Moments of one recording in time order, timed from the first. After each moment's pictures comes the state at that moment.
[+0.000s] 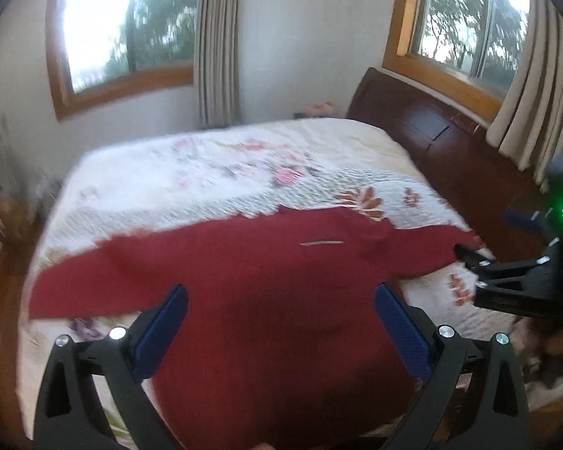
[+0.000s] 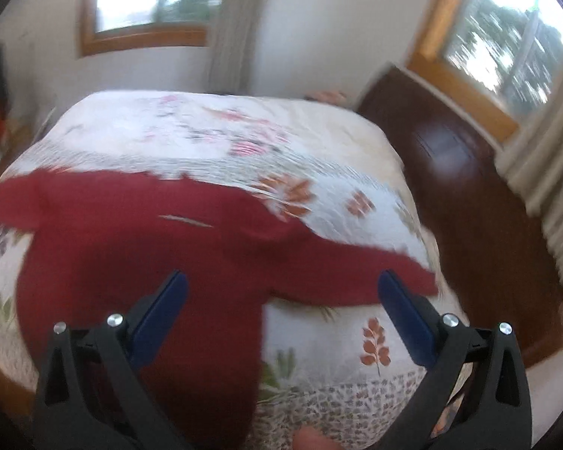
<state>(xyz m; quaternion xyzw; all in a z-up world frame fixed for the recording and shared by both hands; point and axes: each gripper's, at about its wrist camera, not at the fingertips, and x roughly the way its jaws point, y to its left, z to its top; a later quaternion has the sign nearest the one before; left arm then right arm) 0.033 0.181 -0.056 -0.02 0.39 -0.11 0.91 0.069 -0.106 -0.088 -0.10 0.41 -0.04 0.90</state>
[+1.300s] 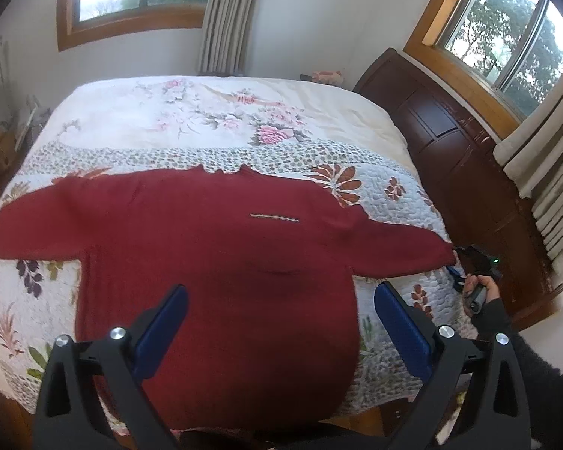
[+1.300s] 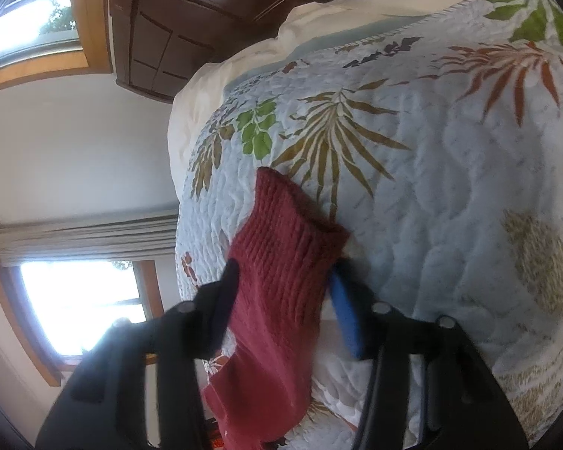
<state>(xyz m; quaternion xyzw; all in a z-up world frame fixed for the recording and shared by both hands) 0.065 0.112 -0.071 -0.10 0.47 -0.10 0.87 0.142 -0.568 -0.348 0.65 0.34 -0.10 0.67</state>
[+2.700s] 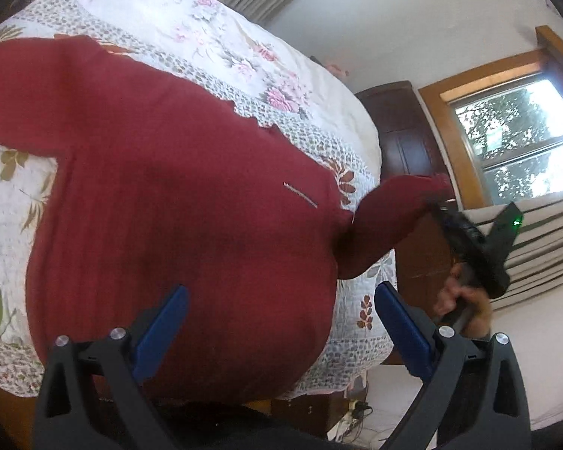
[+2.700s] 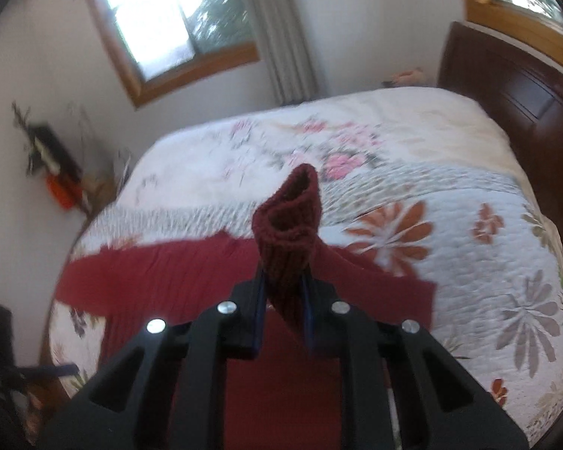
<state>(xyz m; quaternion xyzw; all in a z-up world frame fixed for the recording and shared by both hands) 0.087 0.266 -0.171 -0.34 0.51 -0.16 0.77 0.220 -0.093 -0.107 0.06 0.43 0.15 0.89</state>
